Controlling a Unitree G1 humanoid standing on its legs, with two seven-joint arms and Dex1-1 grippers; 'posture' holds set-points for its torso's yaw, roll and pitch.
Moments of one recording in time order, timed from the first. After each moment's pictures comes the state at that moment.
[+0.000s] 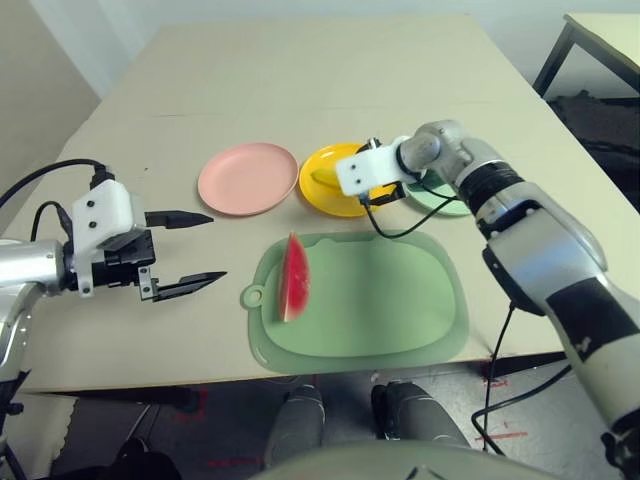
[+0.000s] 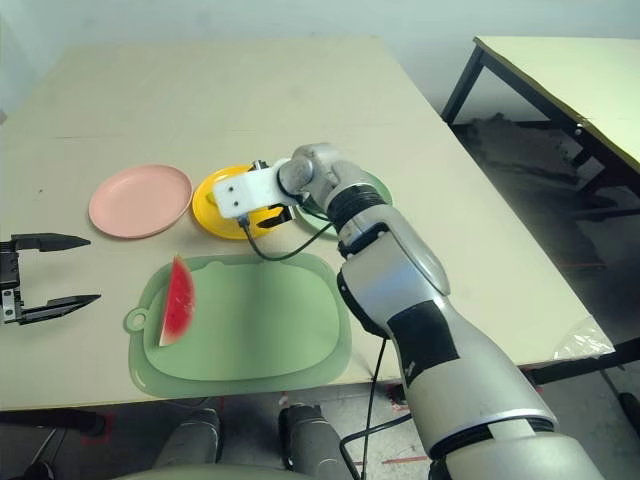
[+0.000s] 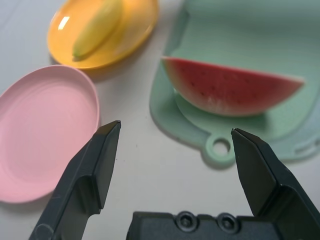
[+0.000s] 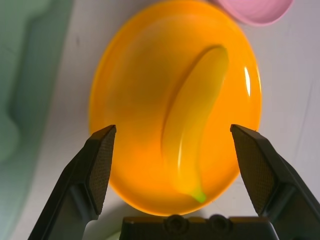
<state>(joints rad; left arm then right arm) -0.06 1.09 0.30 -0.10 -0.38 0.04 -1.35 -1.35 -0.26 0.38 1.24 -0.34 -0.42 1.24</state>
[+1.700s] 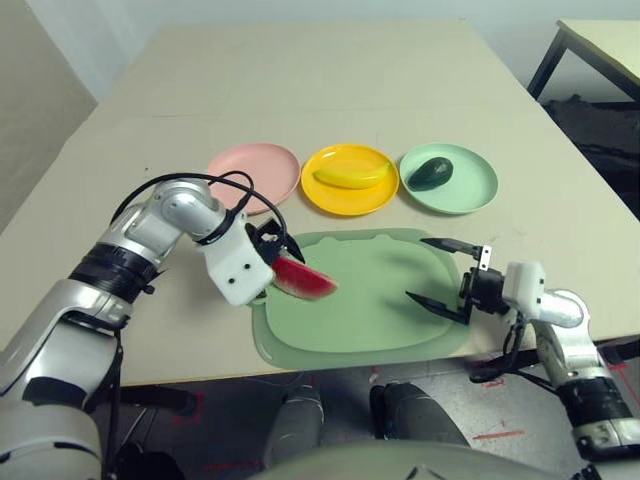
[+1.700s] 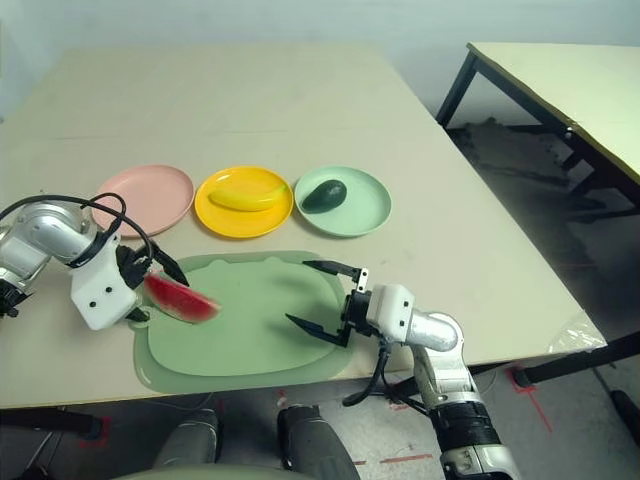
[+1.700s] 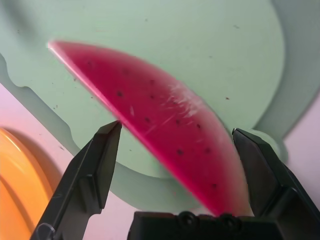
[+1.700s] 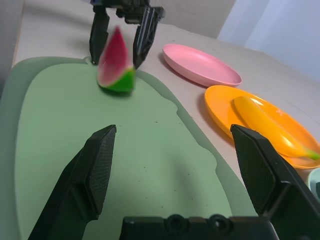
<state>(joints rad) -0.76 0.86 -0.51 0.39 0.04 -0.80 -1.56 -0.09 -0.47 0.06 0.18 0.35 -0.57 1.19</state>
